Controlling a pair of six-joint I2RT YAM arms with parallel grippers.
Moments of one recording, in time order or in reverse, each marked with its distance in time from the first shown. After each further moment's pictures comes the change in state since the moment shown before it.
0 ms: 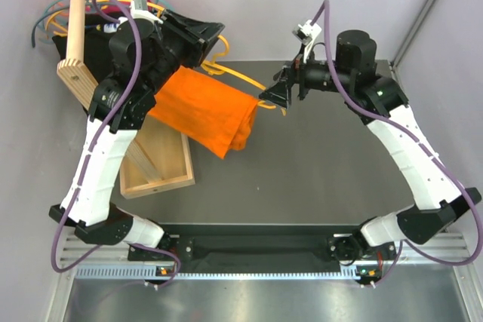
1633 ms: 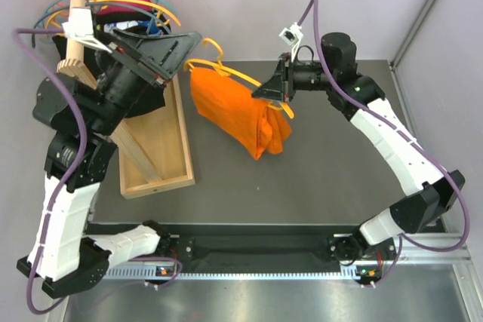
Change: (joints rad) left arm 0.003 -0.344 -0.275 0.330 0.261 0.212; right arm -0.006 0.077 -0.100 0.173 -0.199 0.195
